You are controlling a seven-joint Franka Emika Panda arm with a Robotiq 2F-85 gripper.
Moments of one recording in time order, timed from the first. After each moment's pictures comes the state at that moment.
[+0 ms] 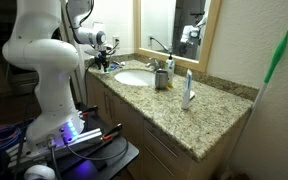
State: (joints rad) arm 0.47 0.31 0.26 -2.20 0.00 2.63 0.49
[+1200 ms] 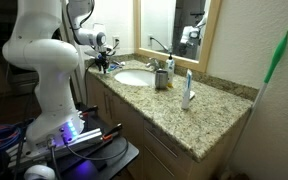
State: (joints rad) arm 0.47 0.32 0.26 -2.20 0.00 2.63 0.49
